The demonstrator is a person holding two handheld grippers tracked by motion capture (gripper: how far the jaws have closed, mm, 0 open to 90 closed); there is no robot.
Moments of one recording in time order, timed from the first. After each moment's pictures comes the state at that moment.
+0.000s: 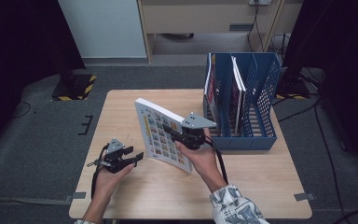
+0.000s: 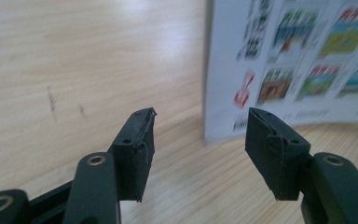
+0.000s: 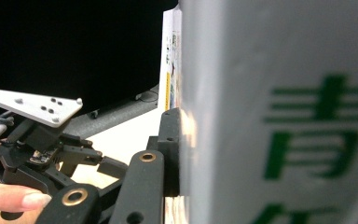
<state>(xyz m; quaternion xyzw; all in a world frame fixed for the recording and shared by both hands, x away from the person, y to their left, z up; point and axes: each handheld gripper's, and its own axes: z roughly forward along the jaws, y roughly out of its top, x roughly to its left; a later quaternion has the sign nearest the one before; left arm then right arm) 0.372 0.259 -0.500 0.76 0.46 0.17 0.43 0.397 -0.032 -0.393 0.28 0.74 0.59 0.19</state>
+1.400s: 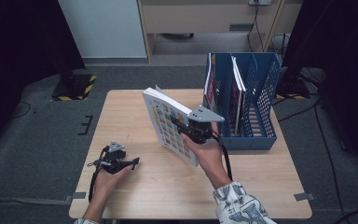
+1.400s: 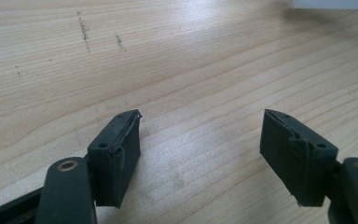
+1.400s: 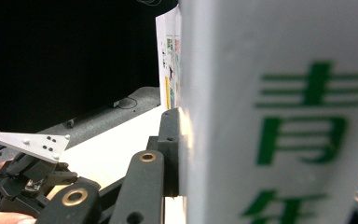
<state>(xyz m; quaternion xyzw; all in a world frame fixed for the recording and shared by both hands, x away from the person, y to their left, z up) 0.382 0.269 -0.527 0.77 0.50 0.16 0.35 0.401 -0.048 -0.371 0.31 0.72 0.58 0.23</state>
